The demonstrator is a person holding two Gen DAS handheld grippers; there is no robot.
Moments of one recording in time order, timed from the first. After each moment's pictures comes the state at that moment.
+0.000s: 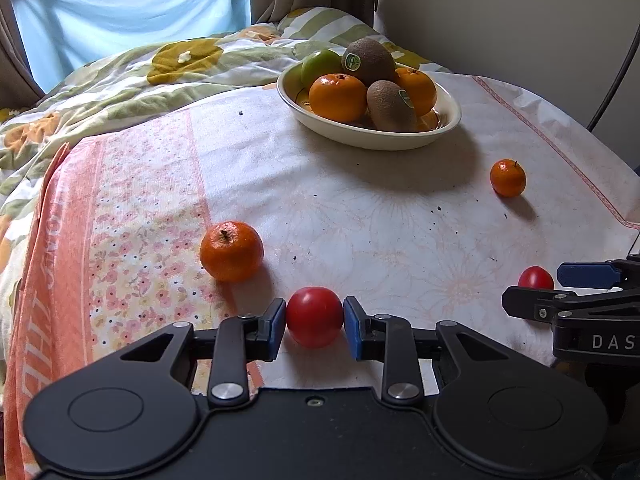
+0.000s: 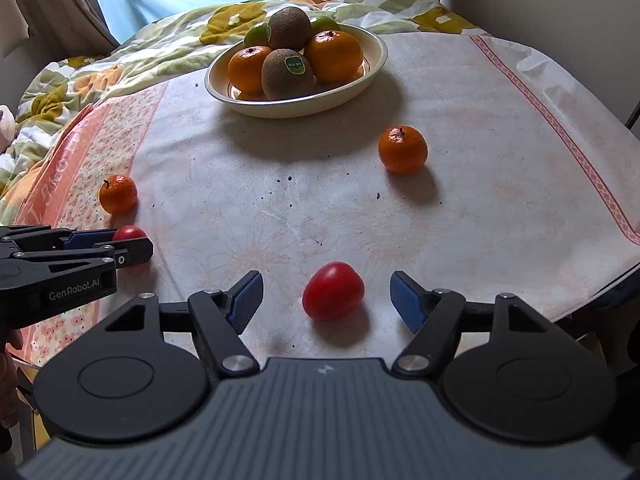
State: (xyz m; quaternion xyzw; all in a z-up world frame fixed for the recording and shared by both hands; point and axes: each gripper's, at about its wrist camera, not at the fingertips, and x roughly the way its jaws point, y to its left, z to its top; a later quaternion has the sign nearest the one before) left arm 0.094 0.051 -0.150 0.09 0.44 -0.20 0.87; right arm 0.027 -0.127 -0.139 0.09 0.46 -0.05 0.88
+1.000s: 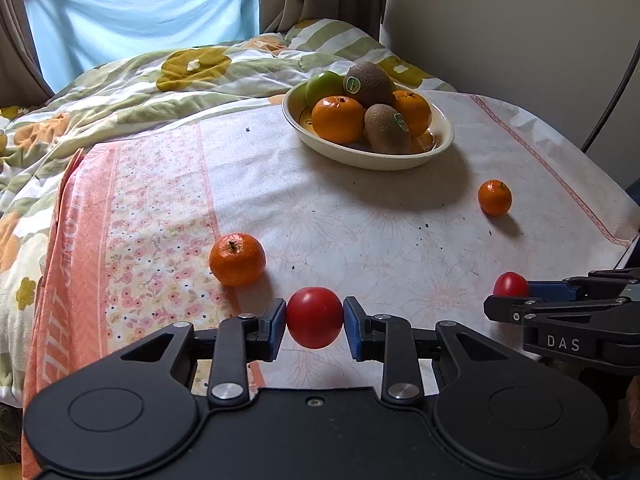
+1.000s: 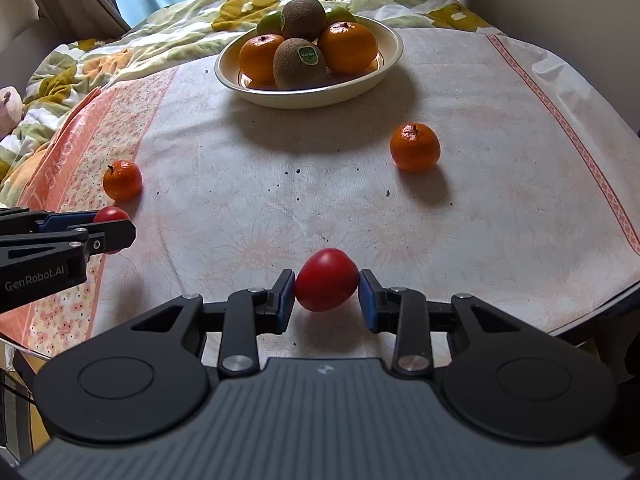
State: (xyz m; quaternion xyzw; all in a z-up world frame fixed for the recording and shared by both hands) left arm 0.082 0.052 -0.126 0.08 0.44 -0.19 0.88; right arm 0.033 -0.126 -0.137 0.07 0.47 -0.03 0.88
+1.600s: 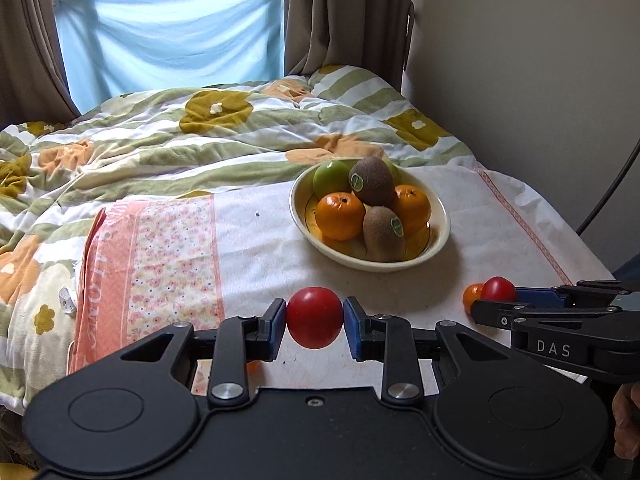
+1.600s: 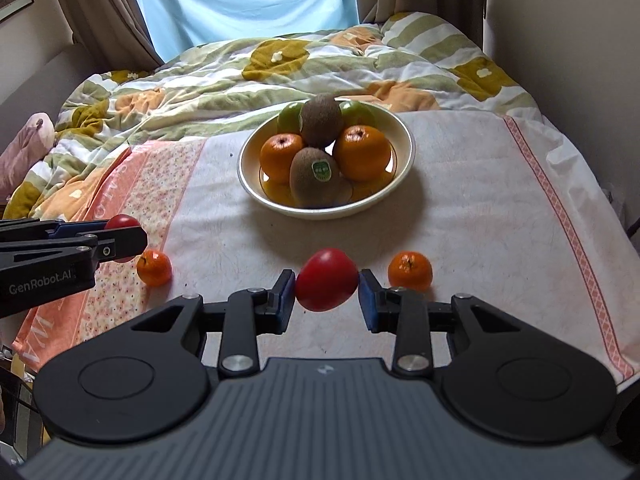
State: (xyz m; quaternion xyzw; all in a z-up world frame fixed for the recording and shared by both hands) left arm 0.106 0.023 -0.055 0.05 0.39 -0.15 0.91; right arm 0.078 -0.161 -0.067 0.07 0.42 0.03 0.91
